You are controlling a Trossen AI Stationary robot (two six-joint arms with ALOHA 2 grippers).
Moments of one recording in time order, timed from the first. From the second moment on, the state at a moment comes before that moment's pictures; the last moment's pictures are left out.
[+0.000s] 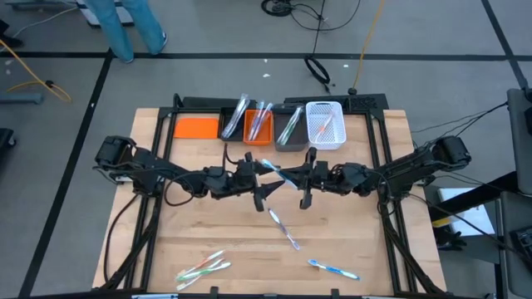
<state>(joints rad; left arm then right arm) -0.19 1.62 0.86 0.89 -0.40 -0.14 0.20 1.39 0.65 0.99 0.34 0.01</state>
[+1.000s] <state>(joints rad) -0.16 1.62 0.86 0.82 -0.33 -0.11 0.18 1.38 0.65 0.91 0.34 -0.04</state>
